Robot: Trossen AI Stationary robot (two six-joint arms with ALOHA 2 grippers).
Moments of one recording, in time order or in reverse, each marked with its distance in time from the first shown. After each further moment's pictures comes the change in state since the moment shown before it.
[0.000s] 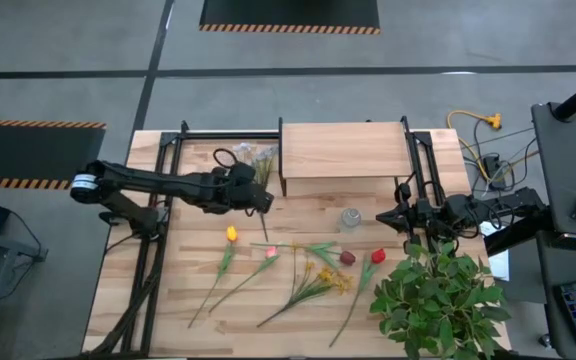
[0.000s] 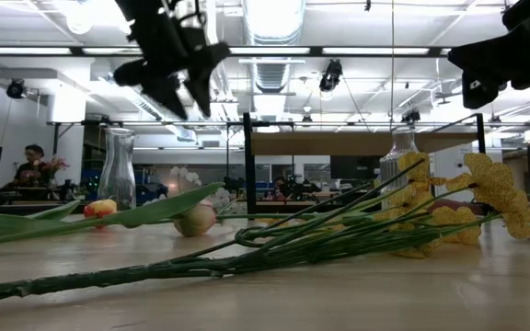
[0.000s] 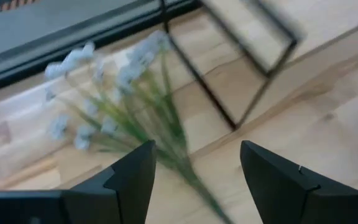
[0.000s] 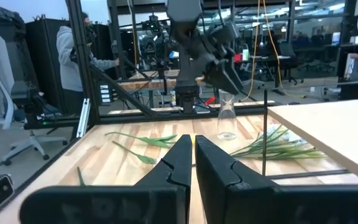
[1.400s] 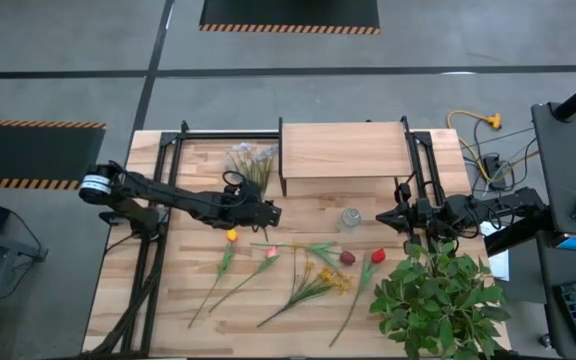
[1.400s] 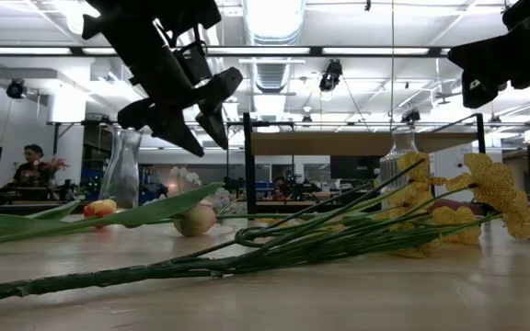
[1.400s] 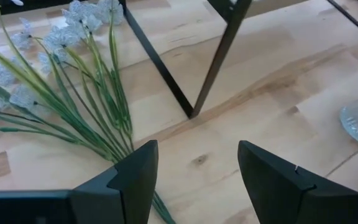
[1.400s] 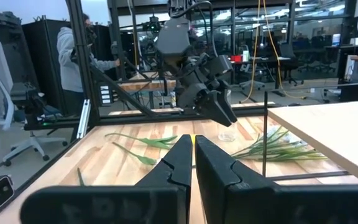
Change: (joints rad) left arm -0.065 0.083 -0.193 0.426 0.002 -0.075; right arm 0.000 0.004 0.000 0.008 0.000 -0.008
